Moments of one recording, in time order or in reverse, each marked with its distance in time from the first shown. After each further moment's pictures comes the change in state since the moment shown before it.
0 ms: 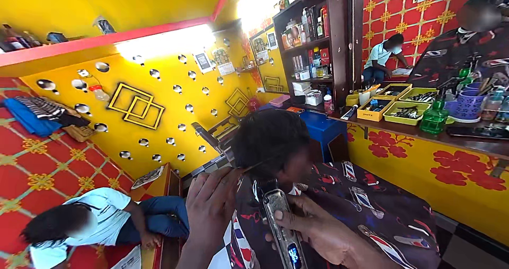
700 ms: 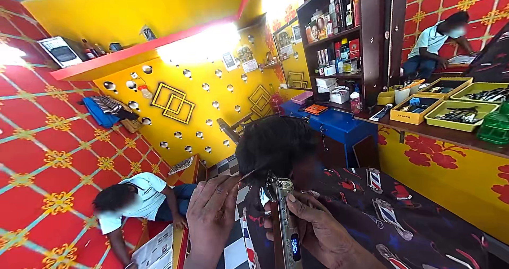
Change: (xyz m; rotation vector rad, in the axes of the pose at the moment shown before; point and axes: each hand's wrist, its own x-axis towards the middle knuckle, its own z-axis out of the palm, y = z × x) left_hand 0.006 0.022 -0.013 0.051 -0.052 -0.154; right_hand 0.018 -0.004 -0.022 0.482 -0.060 -0.081
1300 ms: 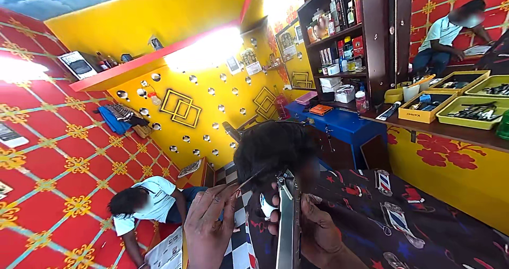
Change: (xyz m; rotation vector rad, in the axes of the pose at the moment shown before) left_hand 0.003 0.009 -0.002 0.020 -0.017 0.007; right_hand 0.020 0.018 -0.031 0.391 -0.332 -0.165
